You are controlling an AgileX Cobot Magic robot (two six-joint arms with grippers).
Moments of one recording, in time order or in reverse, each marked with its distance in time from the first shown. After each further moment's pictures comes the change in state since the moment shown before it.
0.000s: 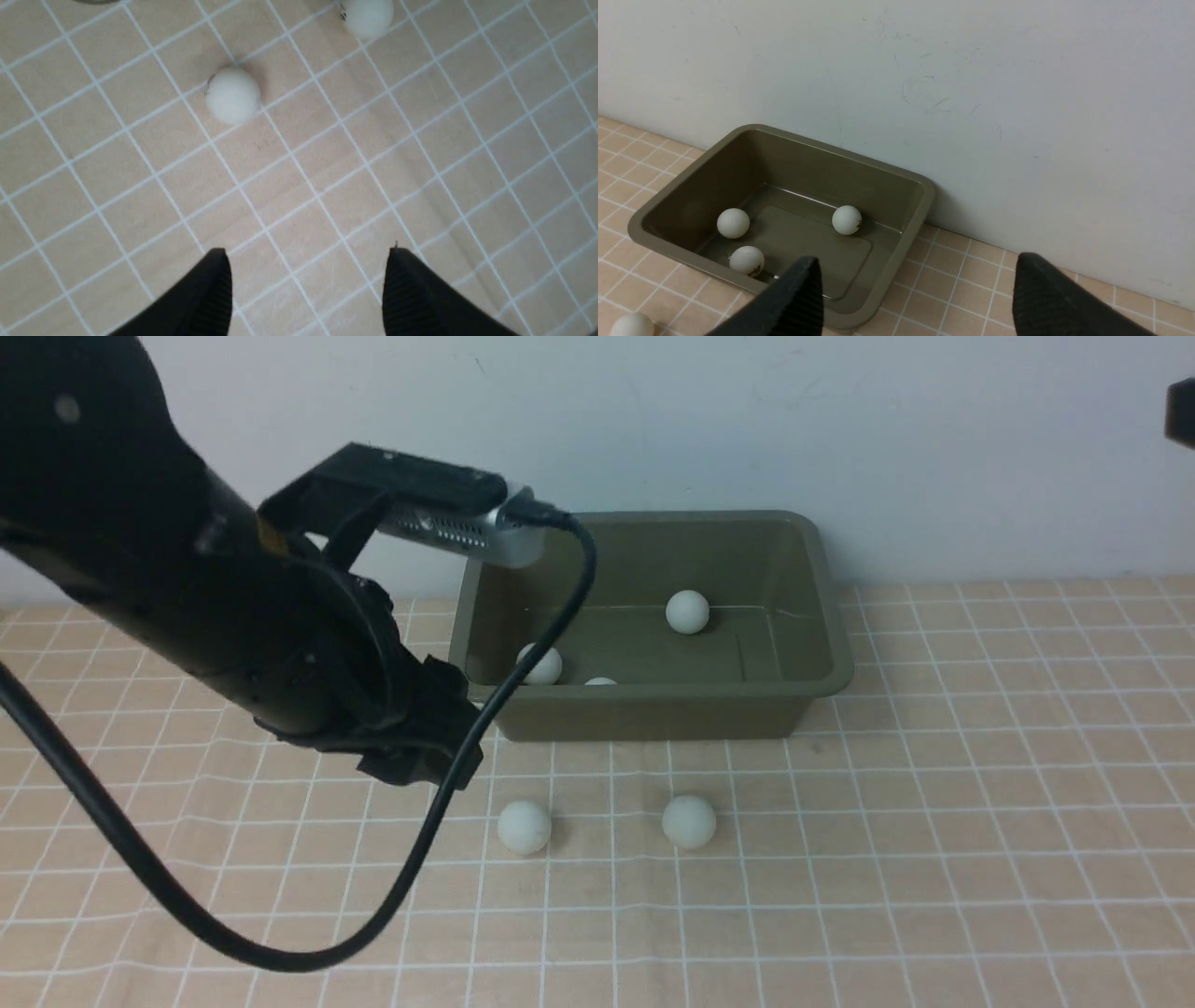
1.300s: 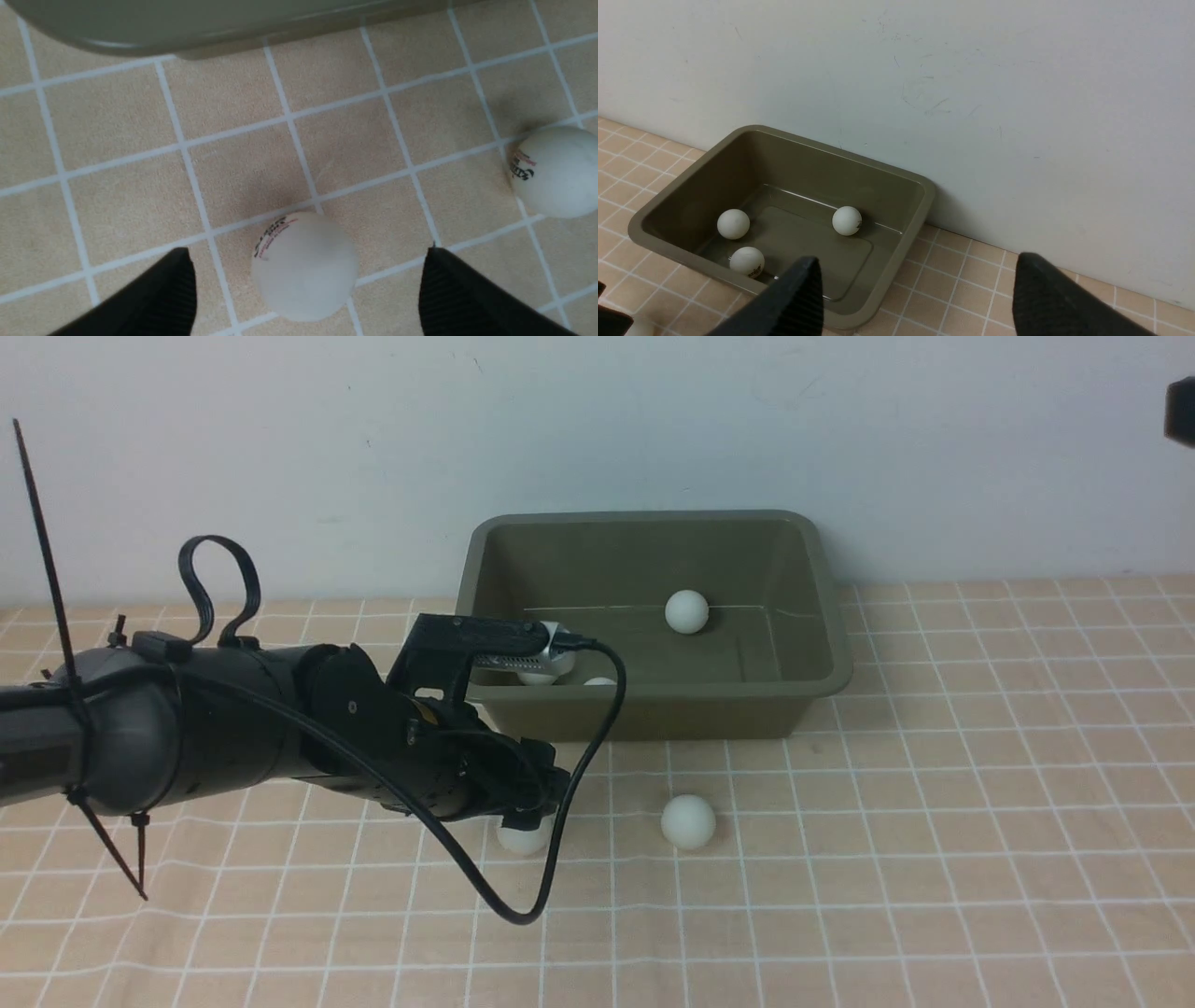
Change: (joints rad) right arm 0.000 0.000 0.000 0.001 0.000 -0.001; left arm -0.001 0.351 0.239 -0.175 -0.738 0.019
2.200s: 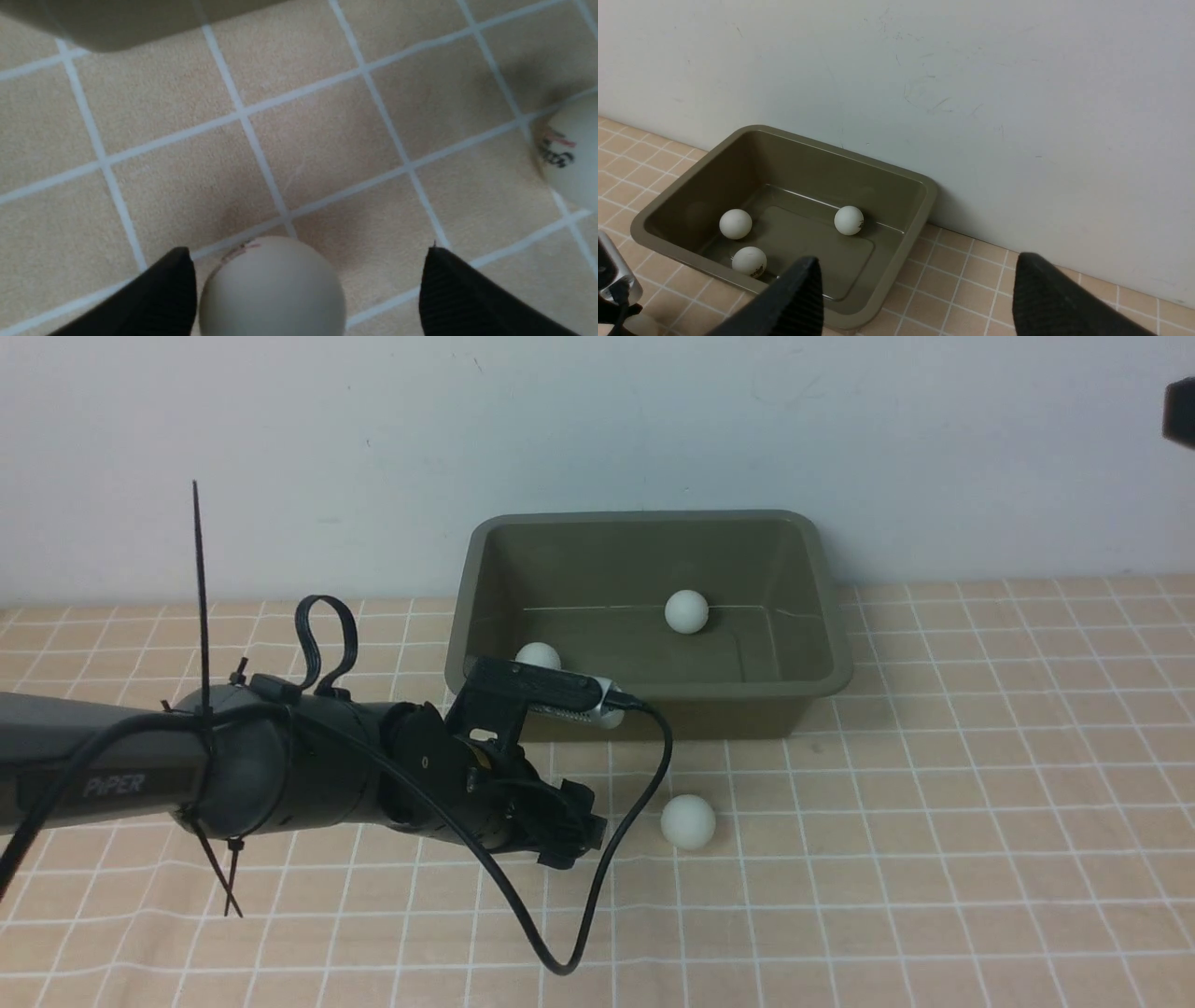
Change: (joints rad) right arm 0.000 0.000 0.000 0.004 0.003 0.000; left arm -0.069 0.126 0.000 0.002 -0.137 0.053
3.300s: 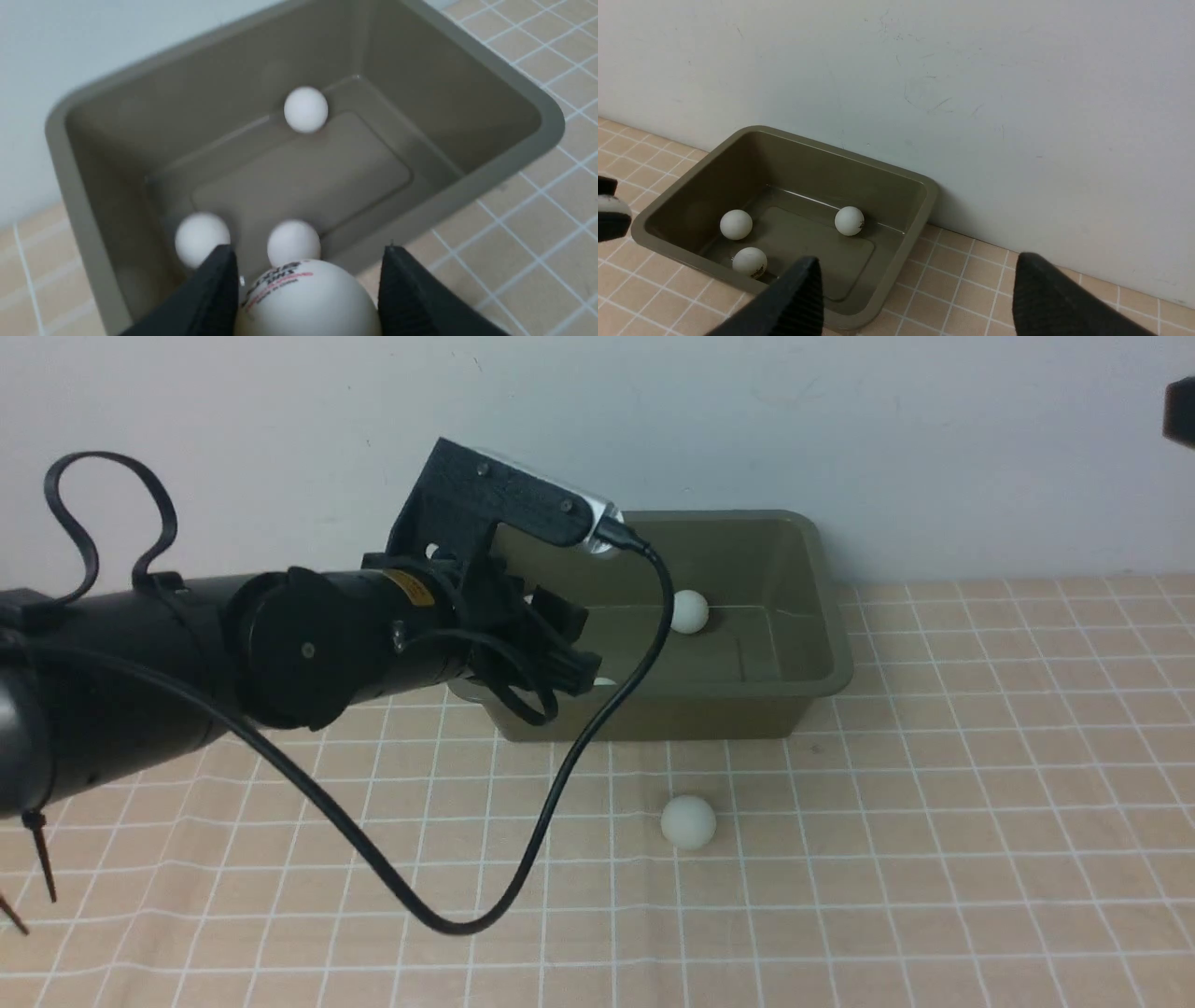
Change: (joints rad) right arm 0.000 0.000 0.000 0.002 0.000 0.000; left arm 0.009 -0.302 -0.079 0.018 -0.071 0.246
